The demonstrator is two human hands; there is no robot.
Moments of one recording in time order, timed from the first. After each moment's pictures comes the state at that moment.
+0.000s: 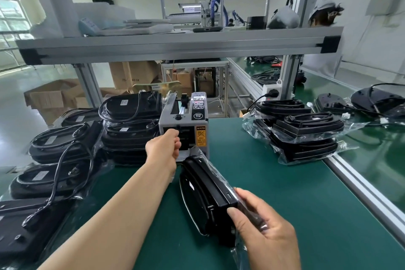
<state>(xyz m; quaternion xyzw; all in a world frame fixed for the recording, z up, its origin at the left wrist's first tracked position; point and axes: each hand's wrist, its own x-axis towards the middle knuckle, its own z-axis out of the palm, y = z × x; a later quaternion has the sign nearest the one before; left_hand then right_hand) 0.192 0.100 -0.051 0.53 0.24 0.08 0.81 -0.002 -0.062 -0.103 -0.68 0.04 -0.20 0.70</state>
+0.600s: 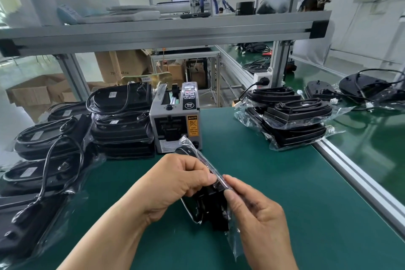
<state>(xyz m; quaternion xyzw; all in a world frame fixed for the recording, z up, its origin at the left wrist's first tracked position) 0.060 0.094 -0.025 0.78 -0.13 -0.15 0.60 -0.003 -0.063 -0.108 -0.66 0.01 -0.16 0.73</state>
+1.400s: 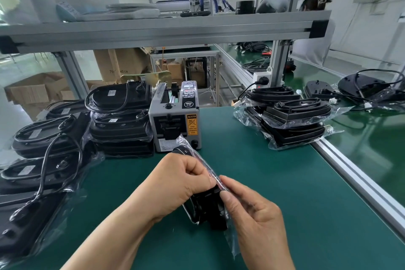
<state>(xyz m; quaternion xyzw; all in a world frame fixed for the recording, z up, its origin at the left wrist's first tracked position) 0.058 0.091 -0.032 0.82 -0.13 -0.09 0.55 -0.001 -0.060 -0.113 -0.65 0.01 -0.16 0.74</state>
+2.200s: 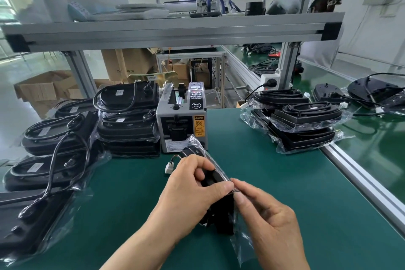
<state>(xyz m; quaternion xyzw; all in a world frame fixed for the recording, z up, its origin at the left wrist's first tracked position) 0.050 0.083 -0.062 0.83 -0.06 0.03 0.55 -0.004 -0.064 -0.098 -0.64 0.02 -0.14 0.75</state>
